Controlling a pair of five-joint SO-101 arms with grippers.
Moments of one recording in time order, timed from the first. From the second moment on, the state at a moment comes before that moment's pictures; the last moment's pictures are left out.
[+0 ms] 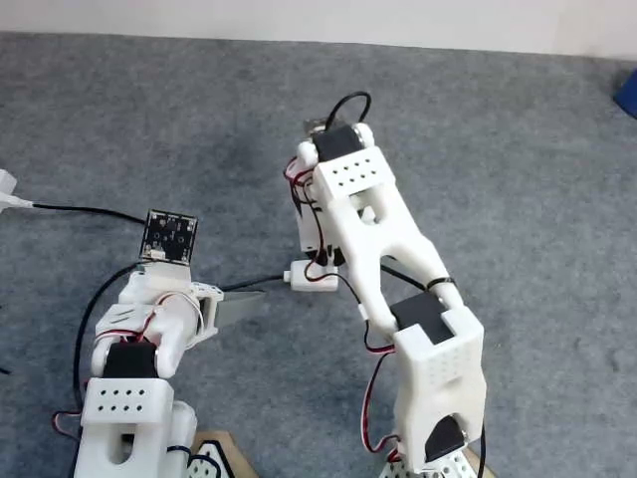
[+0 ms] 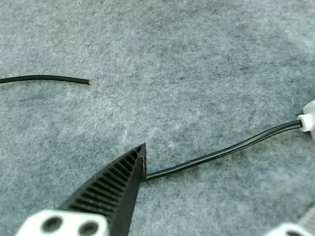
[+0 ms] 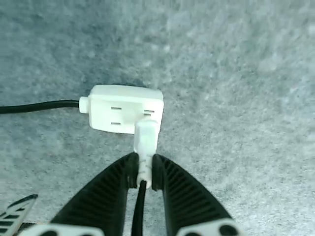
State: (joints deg) left arm -7.3 -70.7 83.4 42.0 -8.8; right arm -28.7 26.0 -23.1 99.4 -12.3
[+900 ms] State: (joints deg) left arm -7.3 -70.7 83.4 42.0 -8.8; right arm -27.3 42.5 -28.6 98.0 -12.1
